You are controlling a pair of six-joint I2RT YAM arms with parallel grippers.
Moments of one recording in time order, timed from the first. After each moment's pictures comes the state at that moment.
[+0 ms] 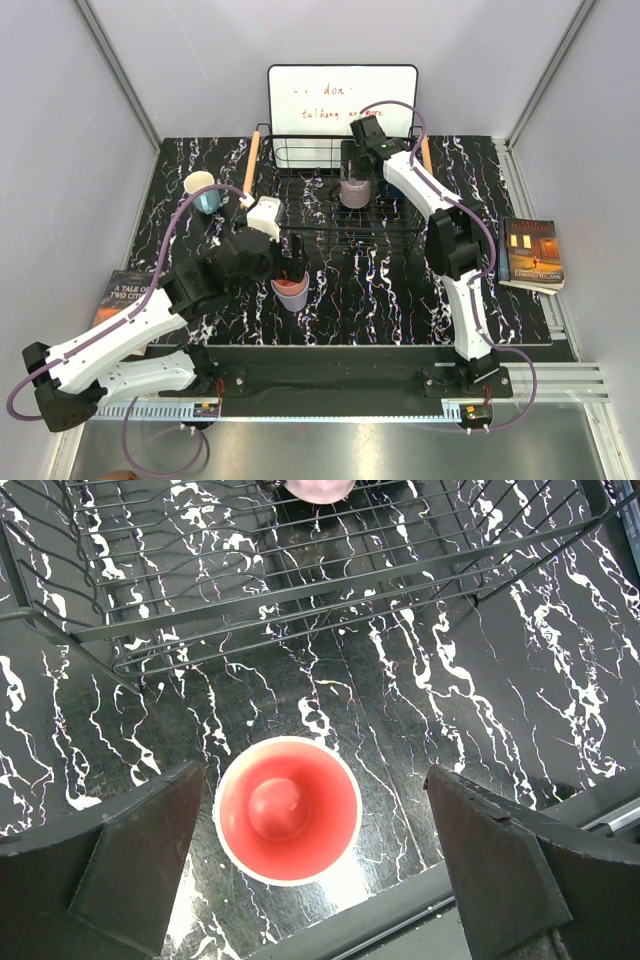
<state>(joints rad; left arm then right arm) -0.95 0.94 0.99 -0.59 -0.39 -0.47 0.45 2.29 2.11 -0.66 0.15 0.33</state>
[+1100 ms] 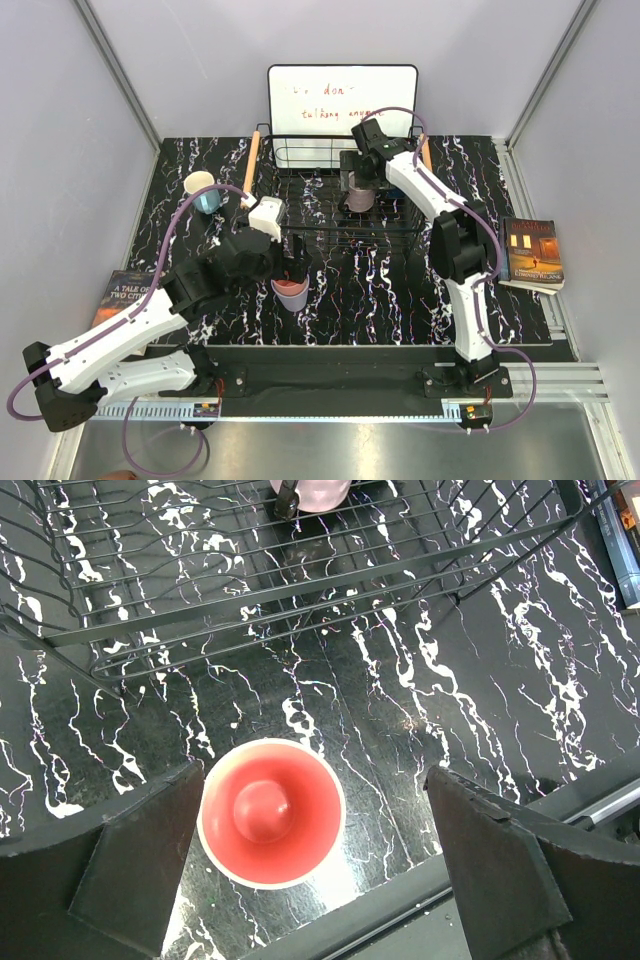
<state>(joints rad) -0.95 0.94 0.99 -0.57 -0.36 -0.47 0.45 2.22 2.05 -0.80 0.13 0.34</state>
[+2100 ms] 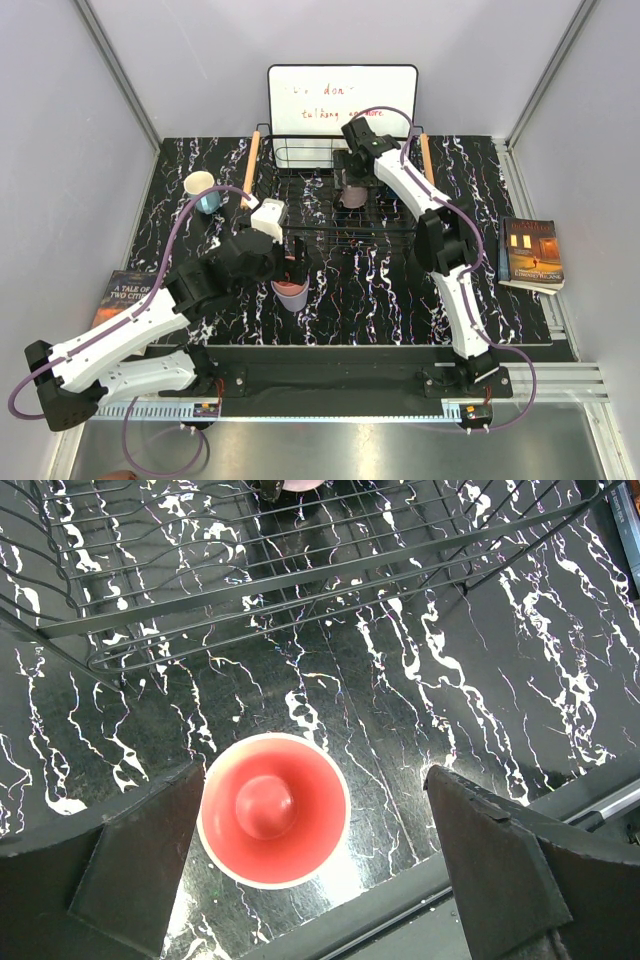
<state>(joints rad) -0.95 0.95 0.97 -0.57 -0.36 -0.47 0.46 2.41 2.30 -0.88 0.10 0.32</state>
